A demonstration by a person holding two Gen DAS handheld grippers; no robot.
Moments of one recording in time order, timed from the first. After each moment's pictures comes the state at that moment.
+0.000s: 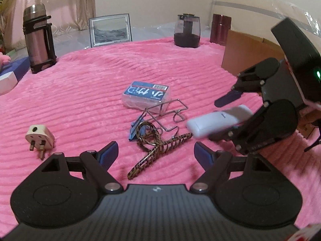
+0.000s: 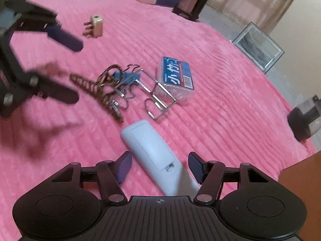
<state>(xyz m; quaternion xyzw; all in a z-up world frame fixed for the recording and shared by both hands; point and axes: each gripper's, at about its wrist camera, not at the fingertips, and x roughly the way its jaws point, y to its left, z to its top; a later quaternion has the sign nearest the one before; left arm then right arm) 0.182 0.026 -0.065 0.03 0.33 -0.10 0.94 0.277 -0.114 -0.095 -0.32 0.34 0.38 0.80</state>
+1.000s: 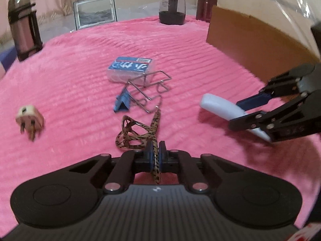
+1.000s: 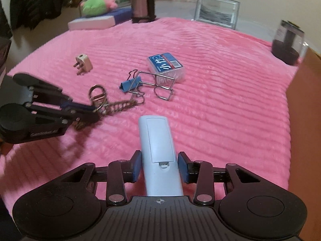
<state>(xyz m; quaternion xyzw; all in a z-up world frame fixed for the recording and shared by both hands) 0.160 0.020 -0.071 0.04 0.39 -0.14 0.91 0.205 -0.159 -0.069 -0.10 0.41 0.31 0.85</state>
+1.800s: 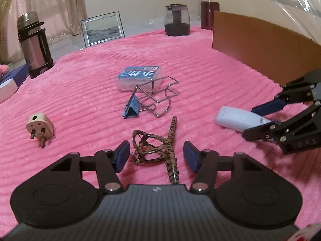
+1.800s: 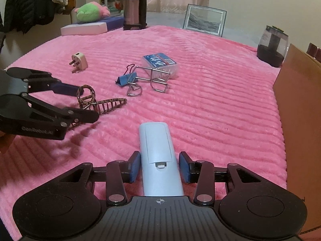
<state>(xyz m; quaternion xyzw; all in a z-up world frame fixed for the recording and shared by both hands) 0.151 0.014 -0.088 0.10 0.33 -0.11 0.93 0.179 -0.159 -0.091 -0.11 0.37 0.28 0.88</state>
